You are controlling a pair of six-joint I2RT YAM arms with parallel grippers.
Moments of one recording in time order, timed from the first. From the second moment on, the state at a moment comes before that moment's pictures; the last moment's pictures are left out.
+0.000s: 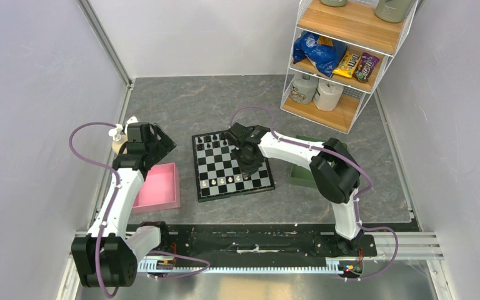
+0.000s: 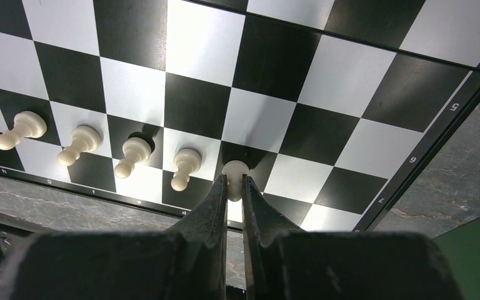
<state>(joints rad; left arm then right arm) 0.02 1.04 0.80 -0.51 -0.10 -0.65 0.87 2.00 1.51 -0.78 0.02 0.50</state>
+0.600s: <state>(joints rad) 0.02 1.04 0.80 -0.51 -0.09 -0.65 0.88 2.00 1.51 -0.78 0.05 0.50</state>
